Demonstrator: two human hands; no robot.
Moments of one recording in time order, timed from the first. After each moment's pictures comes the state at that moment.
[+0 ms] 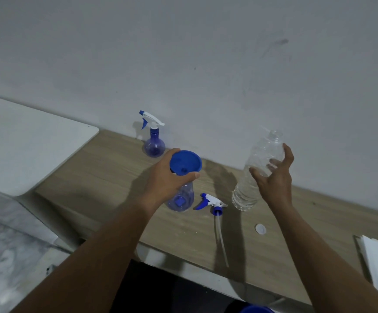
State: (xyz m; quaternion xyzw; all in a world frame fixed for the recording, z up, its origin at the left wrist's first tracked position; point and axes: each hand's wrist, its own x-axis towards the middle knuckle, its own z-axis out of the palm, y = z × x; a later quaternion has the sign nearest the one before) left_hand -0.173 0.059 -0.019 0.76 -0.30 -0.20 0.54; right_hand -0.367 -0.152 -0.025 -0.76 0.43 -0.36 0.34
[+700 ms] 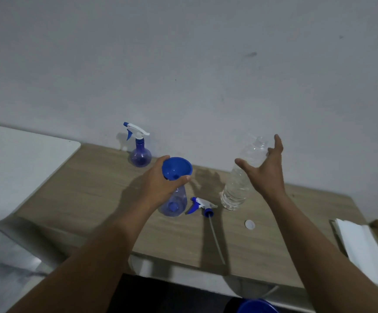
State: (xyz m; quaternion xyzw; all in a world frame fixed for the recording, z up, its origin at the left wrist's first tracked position) left_hand -0.167 0.056 -0.015 0.76 -0.33 -0.20 0.52; right_hand -0.373 -0.132 0.026 -0.75 0.44 -0.38 0.31
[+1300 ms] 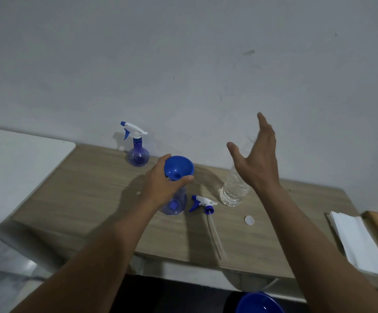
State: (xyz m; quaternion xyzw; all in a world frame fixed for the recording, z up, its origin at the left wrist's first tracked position) left_hand -0.166 0.059 -0.015 0.75 -0.35 -0.21 0.52; right_hand -0.347 -0.084 0.067 -0.81 0.38 -0.40 0.18
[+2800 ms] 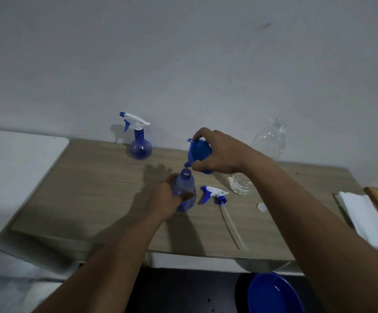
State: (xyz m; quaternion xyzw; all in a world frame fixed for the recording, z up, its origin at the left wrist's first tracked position) left_hand -0.137 0.067 -0.082 0.76 -0.38 -0.33 0.42; right_hand -0.257 -0.049 0.081 -0.92 0.31 -0.01 0.24
